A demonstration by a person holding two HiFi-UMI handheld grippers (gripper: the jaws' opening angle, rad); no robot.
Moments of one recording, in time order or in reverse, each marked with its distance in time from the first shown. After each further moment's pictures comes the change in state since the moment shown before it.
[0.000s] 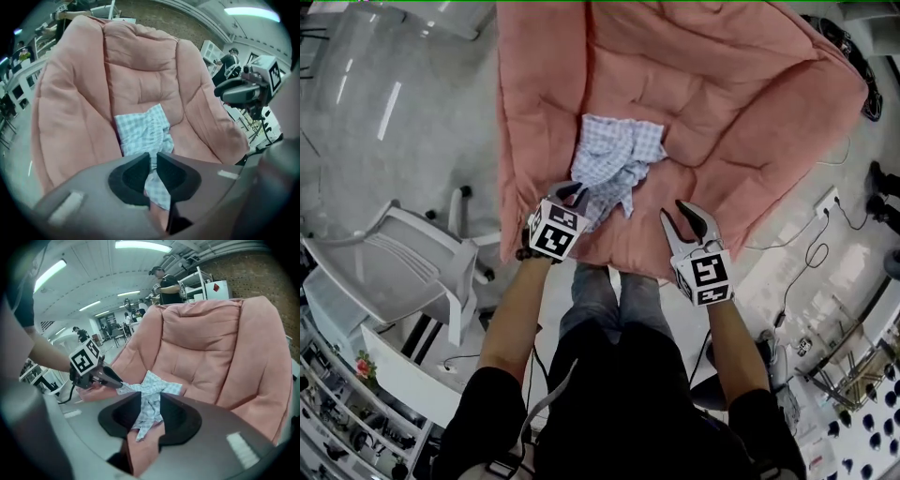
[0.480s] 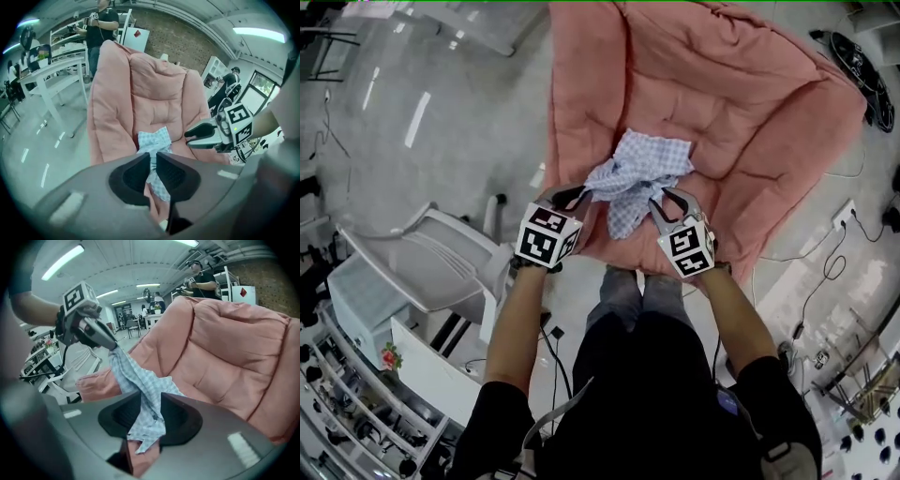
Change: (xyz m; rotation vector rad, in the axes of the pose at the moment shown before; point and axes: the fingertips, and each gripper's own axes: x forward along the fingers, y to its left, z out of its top) left arm -0.130 0.045 0.053 -0.129 -0.082 -0.012; right arm 0.076 0.058 0.035 -0.174 0.078 0.100
